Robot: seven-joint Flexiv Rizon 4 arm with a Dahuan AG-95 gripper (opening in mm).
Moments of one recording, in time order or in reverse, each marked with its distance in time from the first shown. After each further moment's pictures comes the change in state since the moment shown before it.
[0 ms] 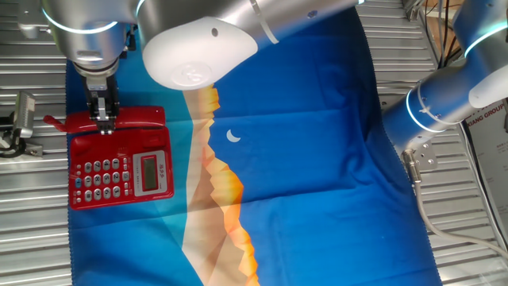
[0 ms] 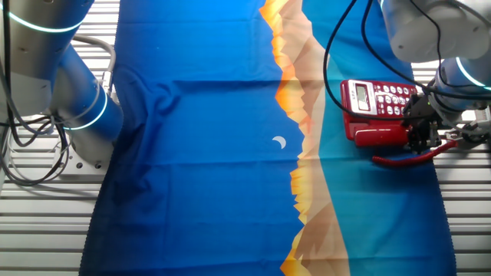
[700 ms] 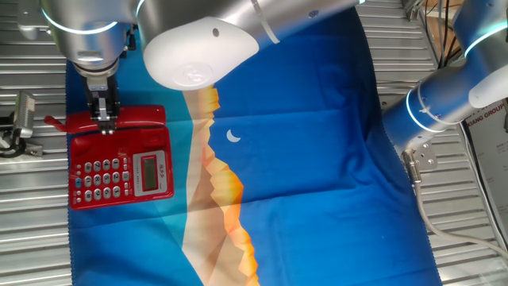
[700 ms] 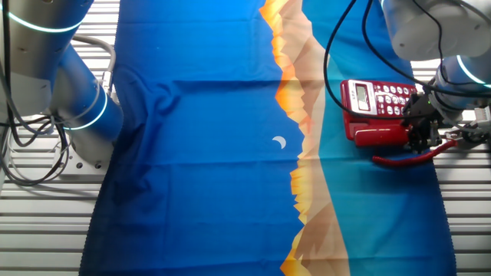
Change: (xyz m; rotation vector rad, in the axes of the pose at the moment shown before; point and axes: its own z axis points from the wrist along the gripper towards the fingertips) arm 0.002 0.001 -0.002 0.015 0.003 -0.025
